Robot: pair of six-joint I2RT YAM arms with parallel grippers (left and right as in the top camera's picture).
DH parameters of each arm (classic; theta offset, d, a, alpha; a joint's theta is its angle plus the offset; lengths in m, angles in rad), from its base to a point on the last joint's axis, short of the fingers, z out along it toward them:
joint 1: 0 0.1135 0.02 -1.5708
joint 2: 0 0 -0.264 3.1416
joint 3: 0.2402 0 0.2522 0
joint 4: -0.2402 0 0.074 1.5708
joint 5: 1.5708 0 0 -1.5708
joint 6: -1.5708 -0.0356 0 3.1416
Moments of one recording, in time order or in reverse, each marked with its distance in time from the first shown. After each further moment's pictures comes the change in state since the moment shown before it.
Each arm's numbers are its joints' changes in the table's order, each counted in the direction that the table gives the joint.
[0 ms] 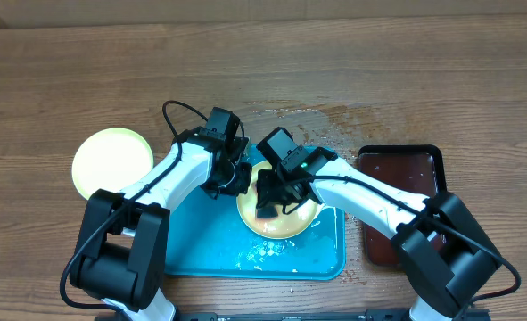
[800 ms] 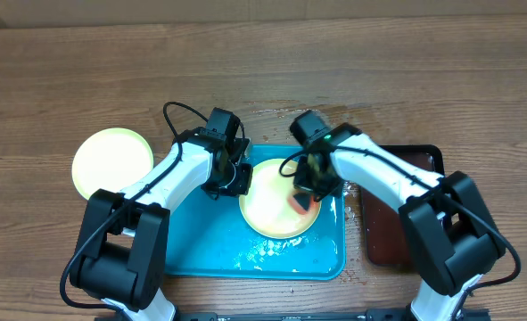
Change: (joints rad) left arm 0.000 0.000 0.000 -0.010 0.025 0.000; right arm -0.196 0.056 0.056 -0.315 0.112 -0.055
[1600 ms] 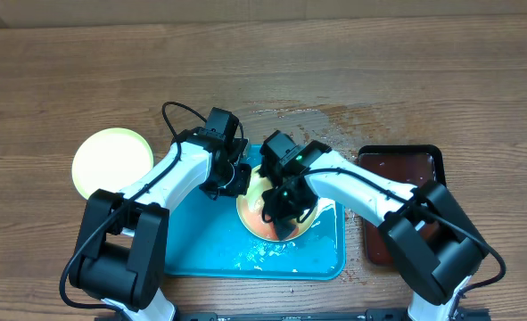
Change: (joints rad) left arm 0.002 0.000 0.000 -0.008 -0.014 0.000; right arm 0.190 0.016 0.000 0.050 -0.278 0.550
